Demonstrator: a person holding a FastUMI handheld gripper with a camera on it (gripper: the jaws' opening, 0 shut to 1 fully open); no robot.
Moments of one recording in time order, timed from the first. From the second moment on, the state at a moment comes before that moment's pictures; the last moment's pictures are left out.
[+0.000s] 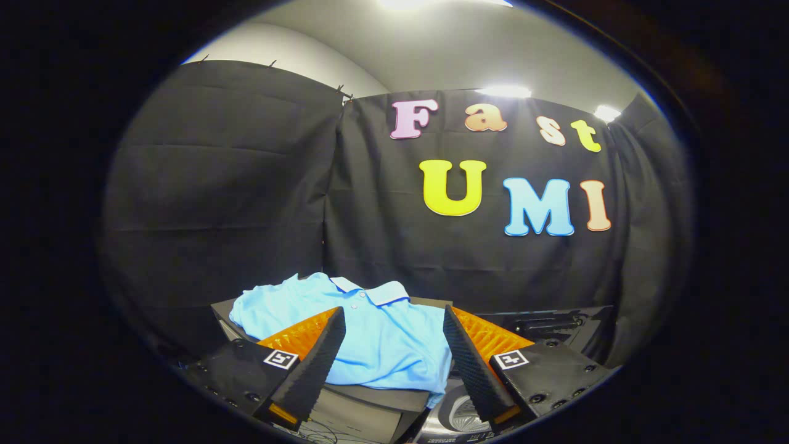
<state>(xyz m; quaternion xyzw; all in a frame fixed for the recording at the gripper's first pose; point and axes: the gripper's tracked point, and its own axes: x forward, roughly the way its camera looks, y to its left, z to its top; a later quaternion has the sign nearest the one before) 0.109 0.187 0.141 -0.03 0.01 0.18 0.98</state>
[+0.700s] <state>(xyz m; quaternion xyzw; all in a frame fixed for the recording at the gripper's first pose) 0.186 0.269 0.123 -0.04 0.16 0.26 0.95</state>
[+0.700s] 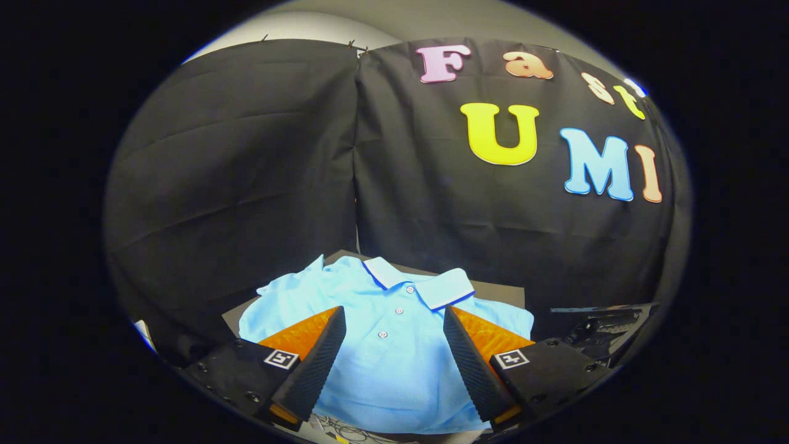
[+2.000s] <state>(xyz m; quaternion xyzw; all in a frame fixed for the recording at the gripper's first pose) 0.214 0.305 0.057 -0.12 0.34 0.33 0.87</state>
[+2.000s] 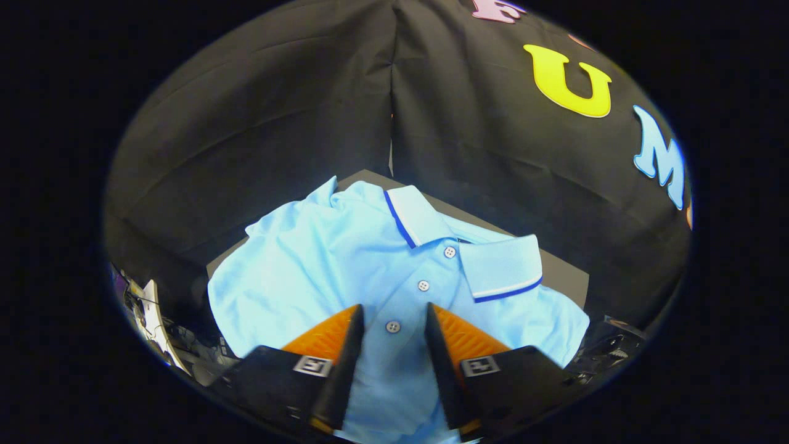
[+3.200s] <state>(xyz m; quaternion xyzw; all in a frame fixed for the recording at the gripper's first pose) 0.206 0.268 0.132 -0.02 0.23 0.33 0.92</state>
